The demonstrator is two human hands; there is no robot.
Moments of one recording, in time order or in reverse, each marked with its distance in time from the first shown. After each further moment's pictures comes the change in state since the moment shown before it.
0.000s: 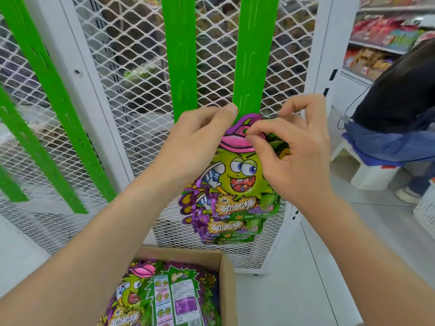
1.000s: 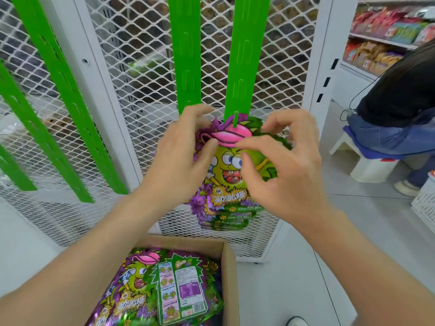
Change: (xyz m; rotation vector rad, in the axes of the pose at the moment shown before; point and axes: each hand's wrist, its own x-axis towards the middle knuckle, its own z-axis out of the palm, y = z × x) left_hand -0.034 -0.044 -0.015 0.439 0.115 0.269; right_hand -0.030 -0.033 -0.005 -0.137 -0.003 -0.168
